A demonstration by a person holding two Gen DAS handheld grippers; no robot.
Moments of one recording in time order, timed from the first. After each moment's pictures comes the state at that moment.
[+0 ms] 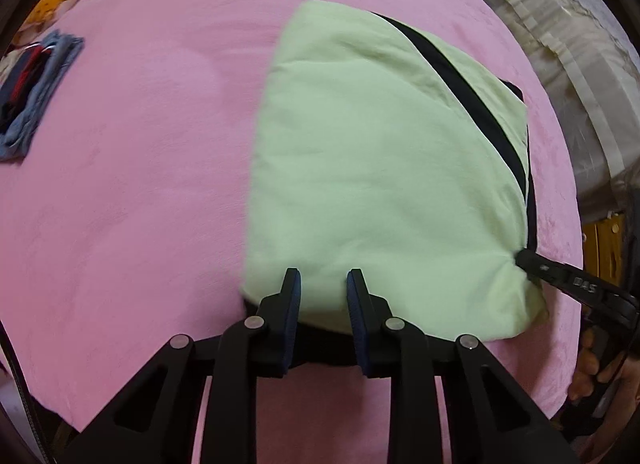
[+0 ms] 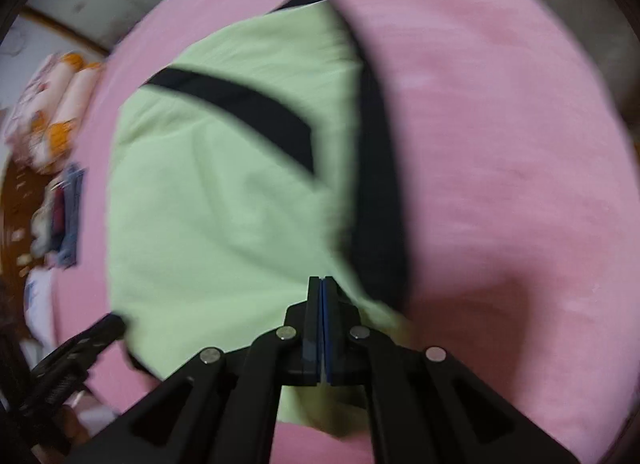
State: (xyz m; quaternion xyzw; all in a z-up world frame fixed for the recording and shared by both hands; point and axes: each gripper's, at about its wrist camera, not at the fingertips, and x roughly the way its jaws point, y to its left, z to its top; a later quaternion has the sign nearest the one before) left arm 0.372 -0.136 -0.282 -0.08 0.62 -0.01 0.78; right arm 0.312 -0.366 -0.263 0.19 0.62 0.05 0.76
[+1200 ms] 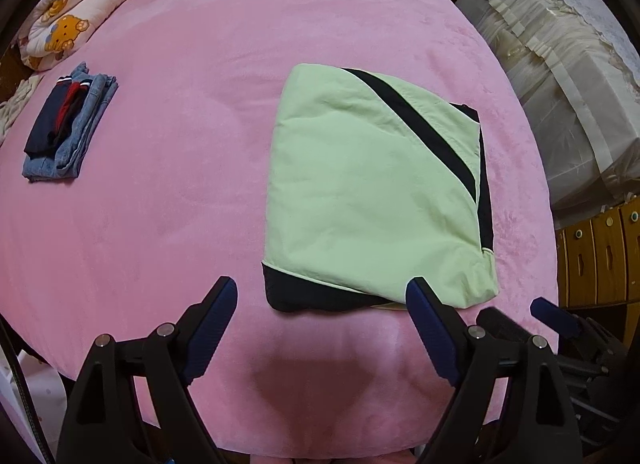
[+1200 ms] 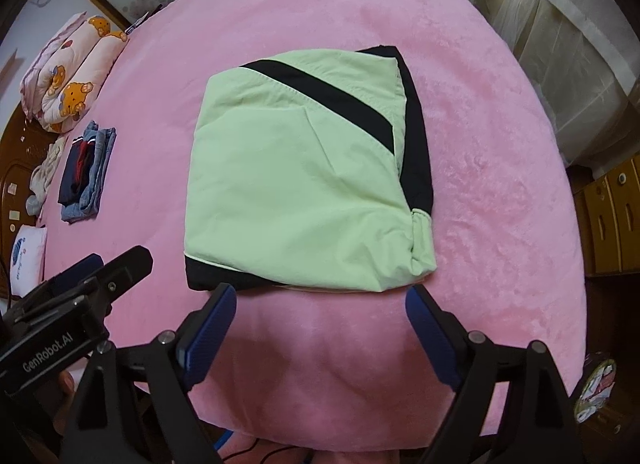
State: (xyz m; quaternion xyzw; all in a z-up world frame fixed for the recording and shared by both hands) left arm 0.347 -0.164 -0.182 -0.05 0.61 0.01 0.79; right arm 0.237 -0.317 -0.148 0.11 0.62 0.06 0.78
